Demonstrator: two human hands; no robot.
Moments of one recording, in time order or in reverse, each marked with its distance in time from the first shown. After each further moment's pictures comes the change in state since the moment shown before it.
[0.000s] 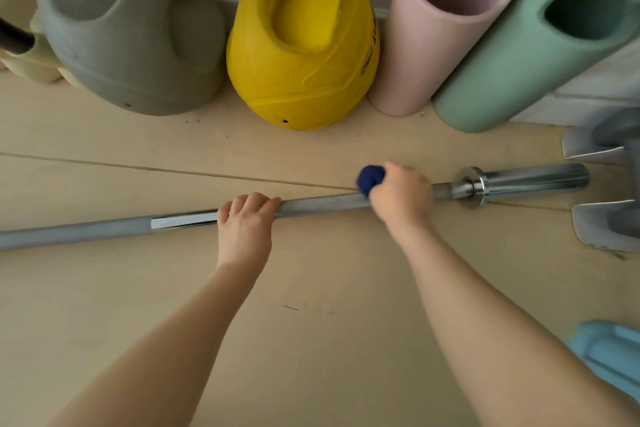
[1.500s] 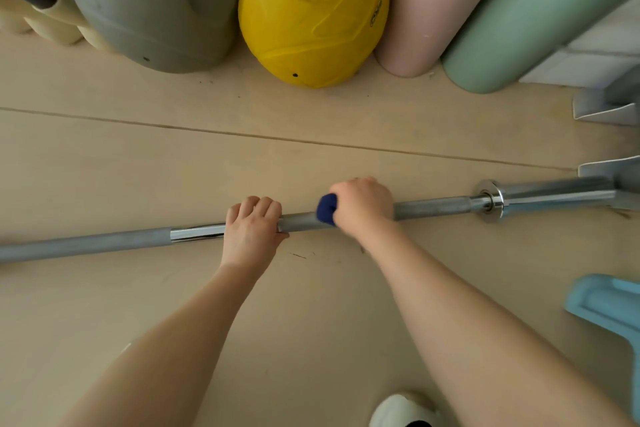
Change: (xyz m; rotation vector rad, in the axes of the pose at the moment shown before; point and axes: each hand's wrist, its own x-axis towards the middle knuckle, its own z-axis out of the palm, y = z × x) left_hand -0.072 -0.002 -0.013 0.096 -0.164 0.132; right_hand -0.085 -0.021 0.024 -0.140 -0.283 -0.372
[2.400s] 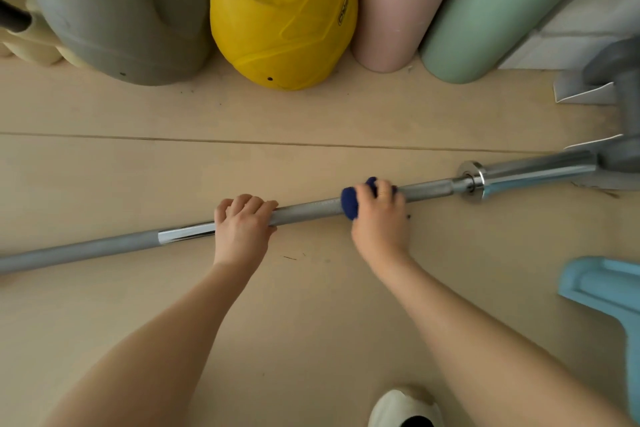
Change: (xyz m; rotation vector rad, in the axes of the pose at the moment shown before) left_hand 0.009 0.004 -0.002 -0.024 -0.005 -0.045; right_hand -0.030 0.041 0.040 0.106 0.399 0.180
